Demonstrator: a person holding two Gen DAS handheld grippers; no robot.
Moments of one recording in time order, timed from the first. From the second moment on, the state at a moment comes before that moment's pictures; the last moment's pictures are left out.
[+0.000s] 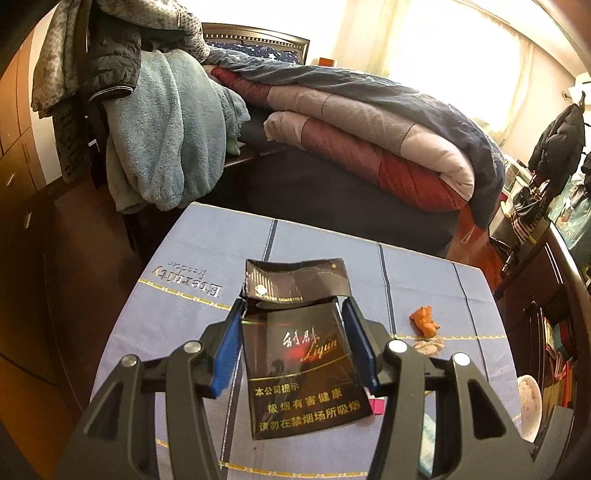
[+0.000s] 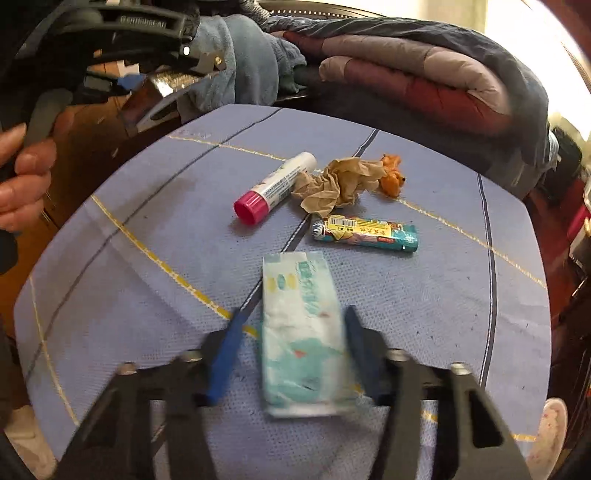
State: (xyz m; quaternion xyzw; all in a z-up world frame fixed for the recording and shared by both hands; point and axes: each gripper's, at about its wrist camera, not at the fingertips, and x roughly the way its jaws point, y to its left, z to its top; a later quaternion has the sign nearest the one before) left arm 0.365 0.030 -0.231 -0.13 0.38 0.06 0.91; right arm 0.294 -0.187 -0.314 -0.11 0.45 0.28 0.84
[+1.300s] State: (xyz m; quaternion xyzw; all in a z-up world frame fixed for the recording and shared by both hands) left arm 0.296 -0.169 -0.184 -0.03 0.35 -0.14 0.92; right arm 0.205 -0.355 -0.271 0.12 0.43 0.10 0.89
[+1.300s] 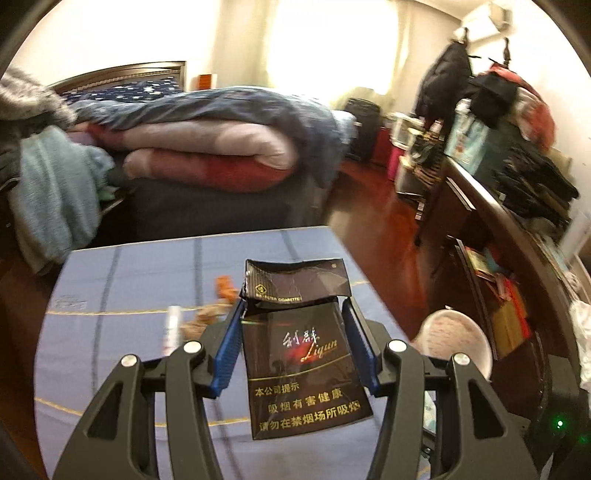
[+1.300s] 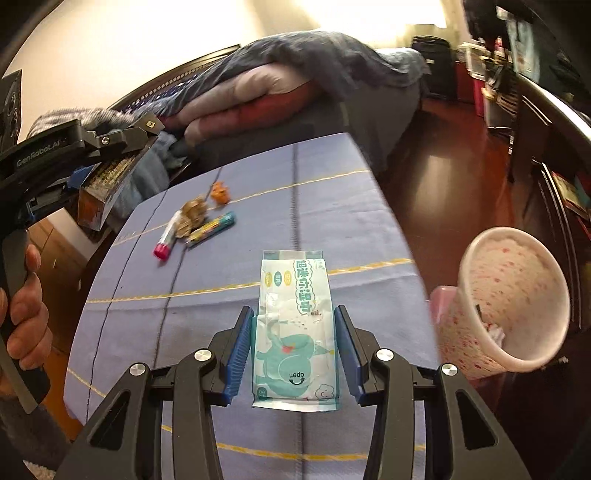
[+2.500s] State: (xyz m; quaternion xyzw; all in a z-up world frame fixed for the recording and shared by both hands) left arm 0.310 -0.467 -0.268 0.11 0.39 -0.35 0.84; right arm 0.166 -0.575 -0.319 0.24 0.39 -0.15 0.88
